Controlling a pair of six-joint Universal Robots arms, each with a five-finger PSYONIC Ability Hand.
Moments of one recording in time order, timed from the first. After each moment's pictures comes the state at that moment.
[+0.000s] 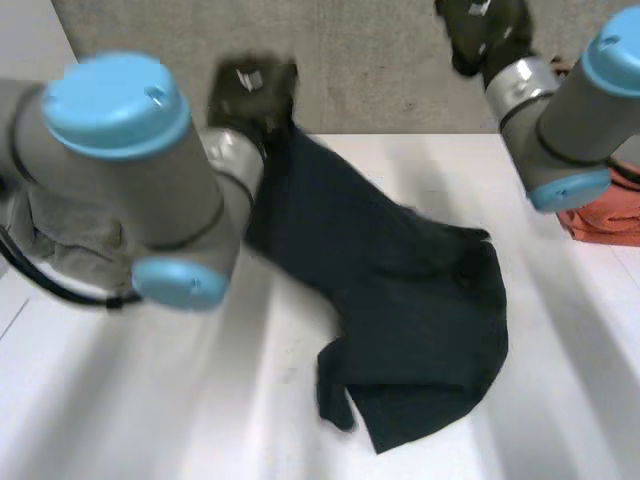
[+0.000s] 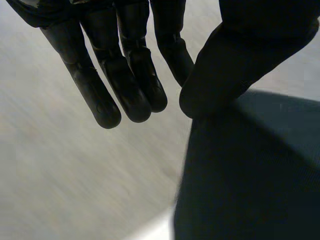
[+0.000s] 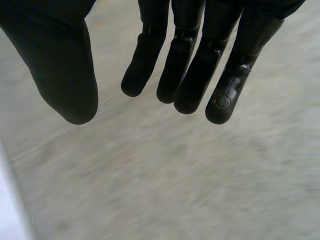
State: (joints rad) left arm 4.06 -2.14 -0.97 3.30 -1.77 3.36; right arm 1.94 -0.81 0.63 -0.26 1.38 2.56; left_hand 1.14 1.19 1.19 1.20 1.01; right_hand 1.00 1.16 1.19 1.19 0.63
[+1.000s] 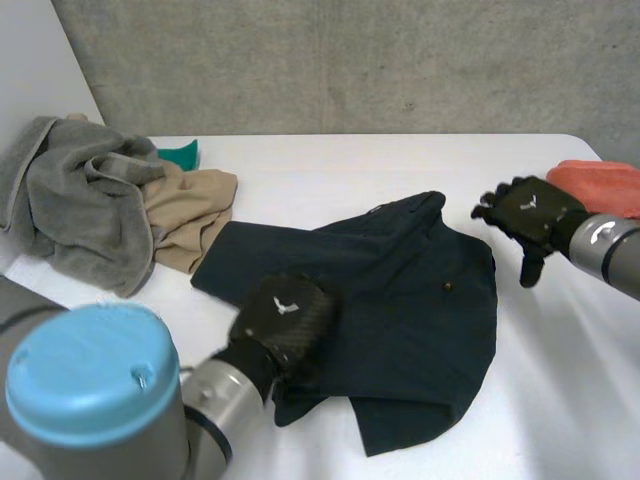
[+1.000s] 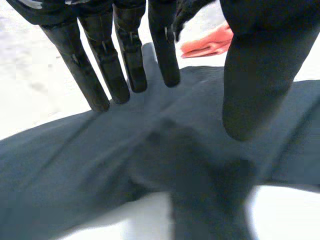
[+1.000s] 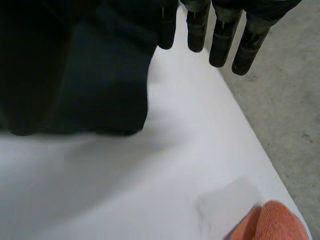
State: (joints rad) left arm 3.90 -1.83 -1.77 3.32 -1.62 3.26; right arm 1.63 -1.04 1.33 0.16 1.08 2.23; left_hand 0.63 0.62 0.62 0.62 0.45; right_hand 0.20 0.24 0.23 0.24 0.07
